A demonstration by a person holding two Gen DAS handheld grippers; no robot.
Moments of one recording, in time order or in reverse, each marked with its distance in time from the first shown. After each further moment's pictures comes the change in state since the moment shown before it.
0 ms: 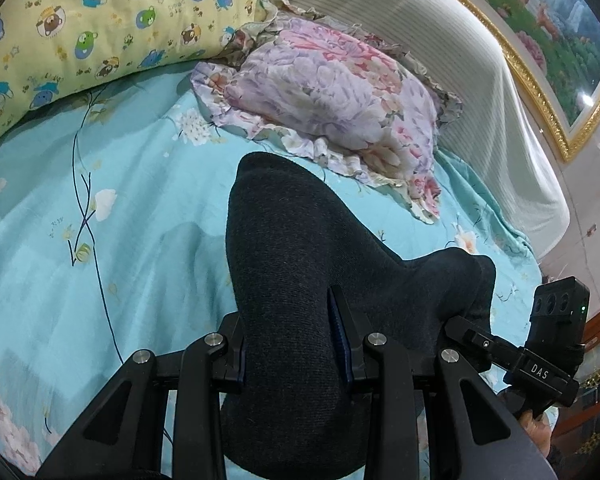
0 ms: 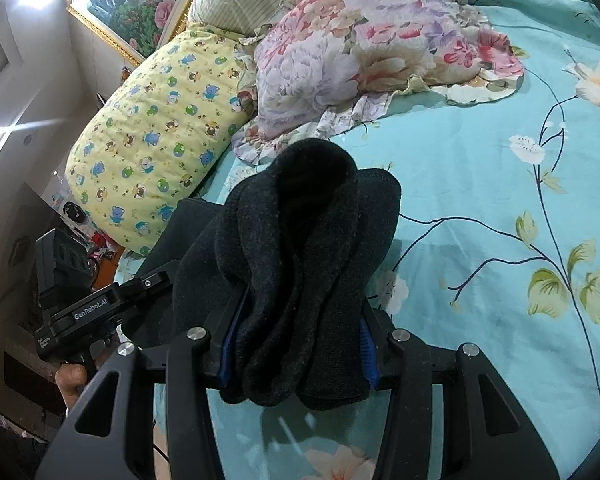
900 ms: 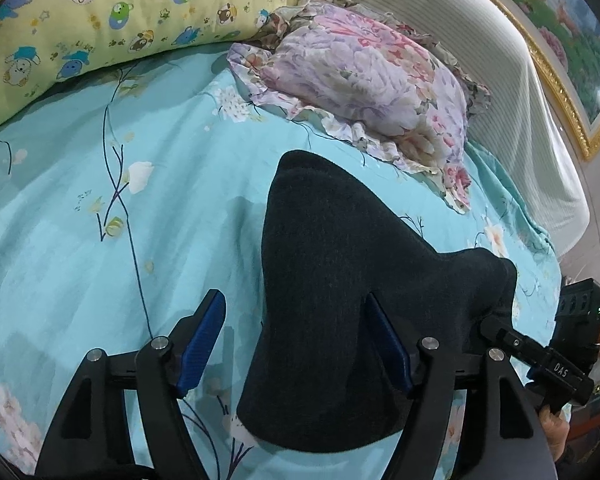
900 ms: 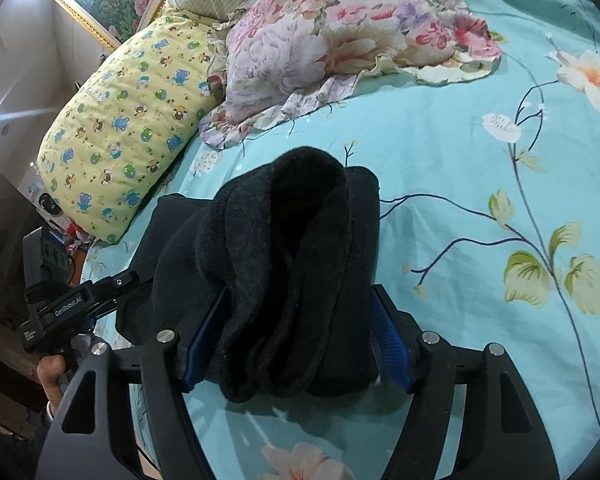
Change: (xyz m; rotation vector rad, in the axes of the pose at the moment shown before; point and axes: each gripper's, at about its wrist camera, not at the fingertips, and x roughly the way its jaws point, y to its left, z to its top) left arm 0.004 0.024 -0.015 -0.019 0.021 0.078; right arm 0.007 -0.015 -0.011 -0.009 0.022 -0.105
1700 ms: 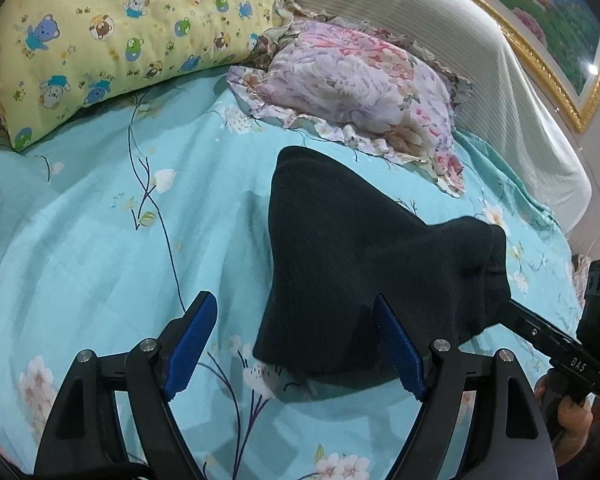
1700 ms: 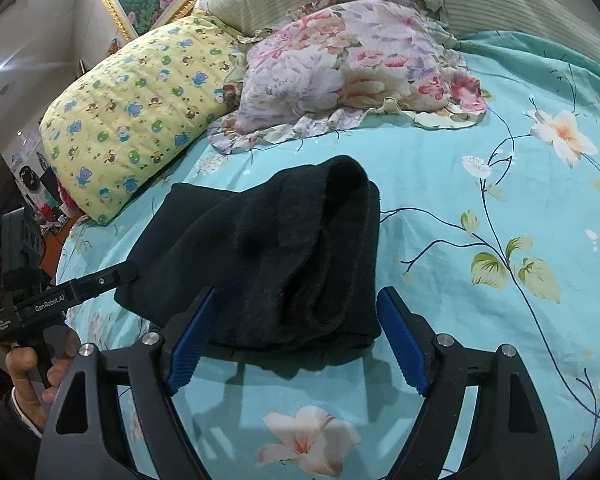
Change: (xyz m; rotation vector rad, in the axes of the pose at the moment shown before) left arm -0.039 -0.007 -0.033 0.099 -0.063 0.053; right arm -0.032 0.041 -0.031 -0.134 -0.103 -0.133
